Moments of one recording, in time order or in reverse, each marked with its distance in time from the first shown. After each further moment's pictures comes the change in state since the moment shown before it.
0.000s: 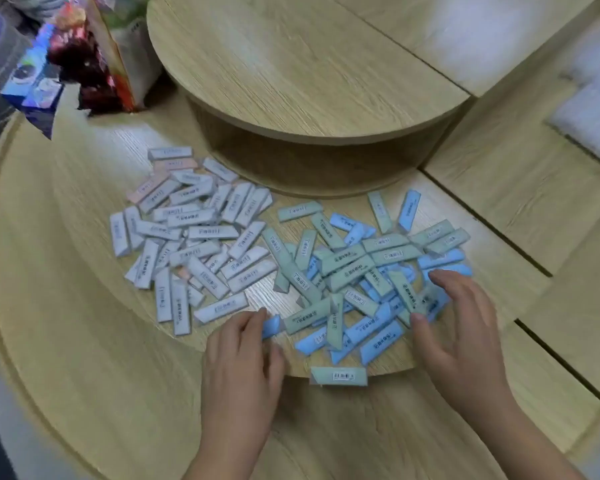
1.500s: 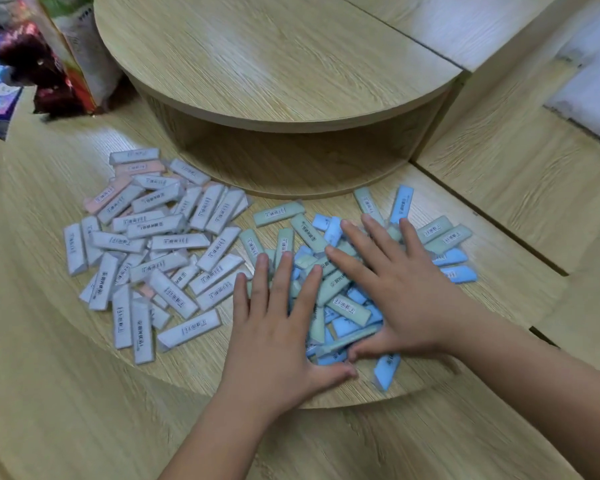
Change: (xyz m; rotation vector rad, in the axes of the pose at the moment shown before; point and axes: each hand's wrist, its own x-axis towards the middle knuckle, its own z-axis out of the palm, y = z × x) left_hand 0.068 0.027 0.054 0.377 -0.226 0.419; right_hand 0.090 0.012 0.037 -0.700 -0.502 -0.667
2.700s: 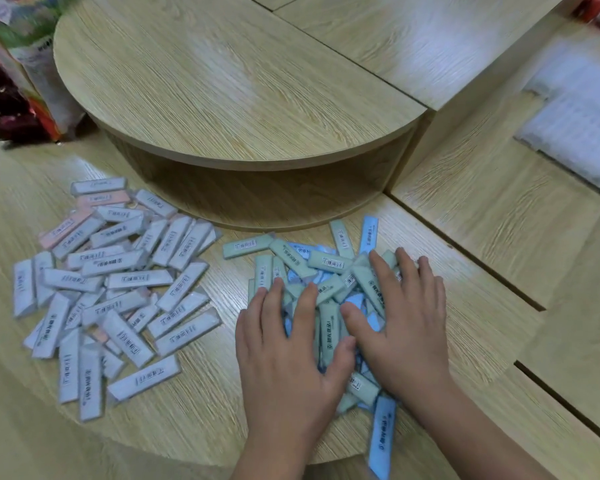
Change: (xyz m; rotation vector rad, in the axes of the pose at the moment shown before) left_hand 0.033 0.058 0.015 -0.242 0.366 -0.240; right_hand -0.009 -0.005 0.028 0.456 0.341 0.741
